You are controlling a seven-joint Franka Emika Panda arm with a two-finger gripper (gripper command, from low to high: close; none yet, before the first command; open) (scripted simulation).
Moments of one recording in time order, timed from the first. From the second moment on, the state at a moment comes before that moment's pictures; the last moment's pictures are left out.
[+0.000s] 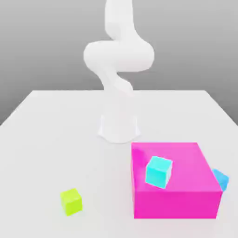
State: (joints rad) arm 0.02 -0.71 0.02 -2.28 0.01 2.31 0.80
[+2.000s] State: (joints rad) arm 0.08 0.25 0.04 -2.33 -0.06 2.58 0.91
